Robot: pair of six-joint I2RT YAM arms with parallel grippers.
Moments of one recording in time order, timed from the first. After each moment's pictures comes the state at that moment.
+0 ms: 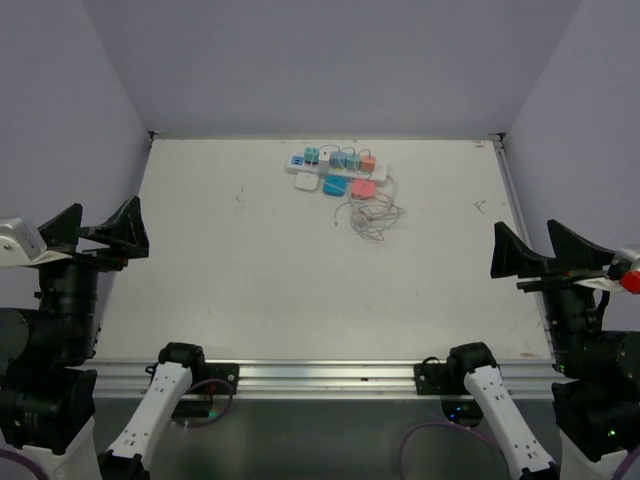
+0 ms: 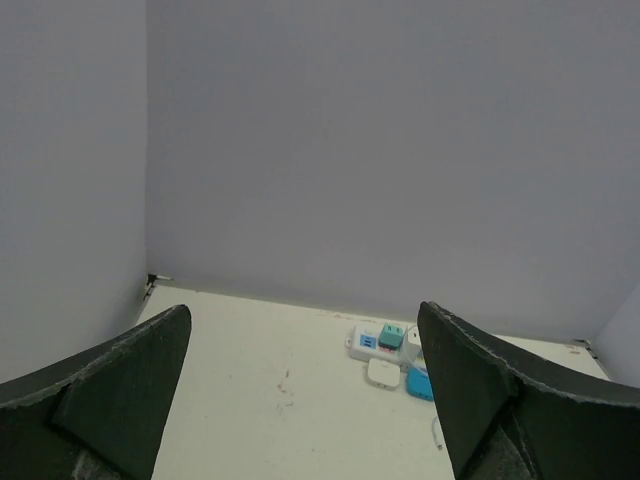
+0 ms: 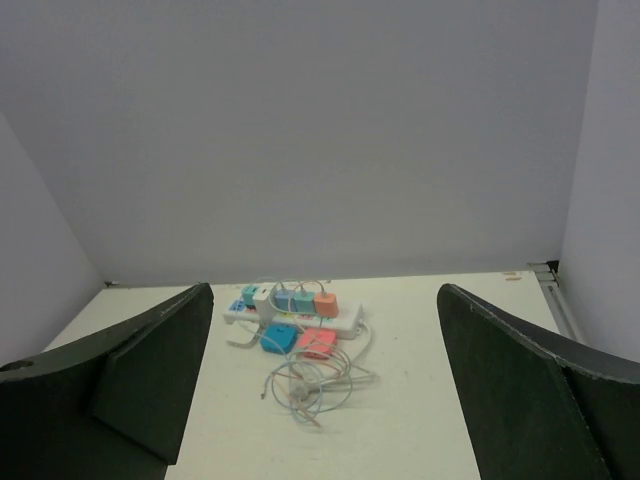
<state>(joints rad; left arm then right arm) -0.13 0.53 1.48 -0.67 -0.17 -0.20 0.20 0.37 1.25 -0.57 0.11 0.17</state>
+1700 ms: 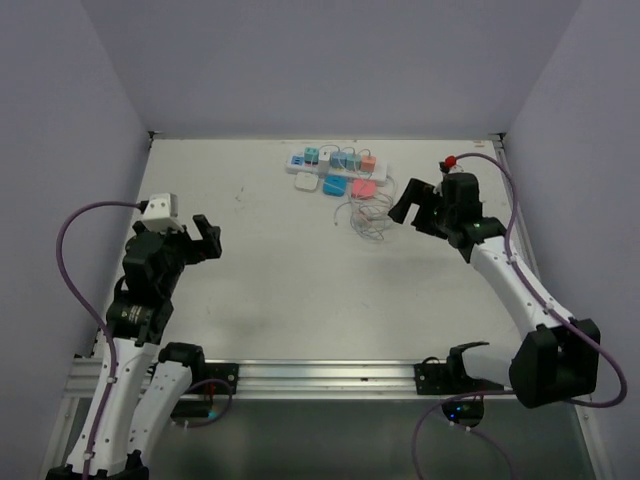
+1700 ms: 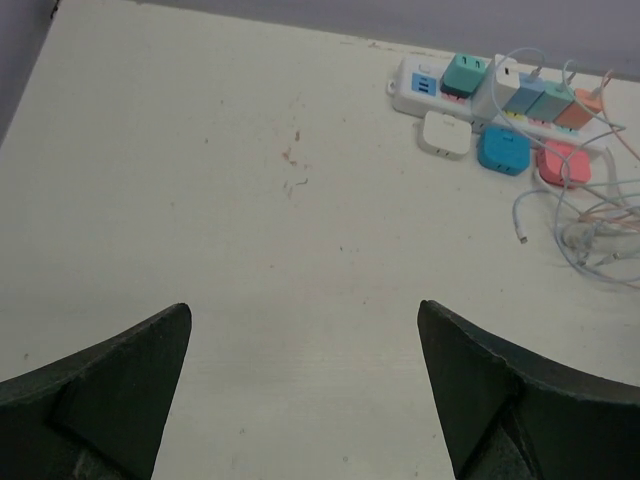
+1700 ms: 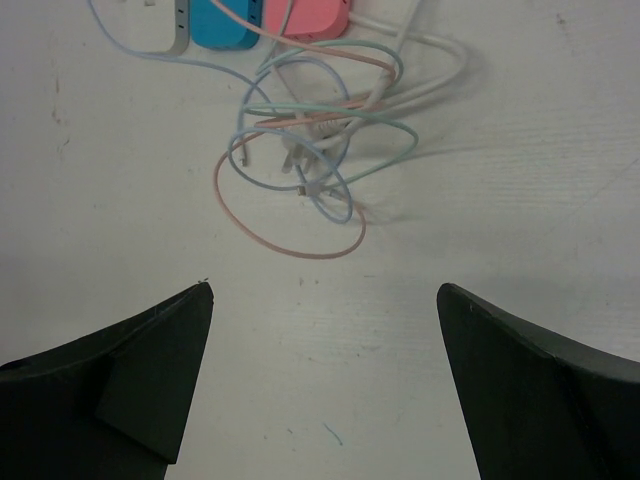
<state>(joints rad) -0.13 0.57 0.75 -0.46 -0.07 -0.23 0.20 1.20 0.96 -0.41 -0.12 0.53</state>
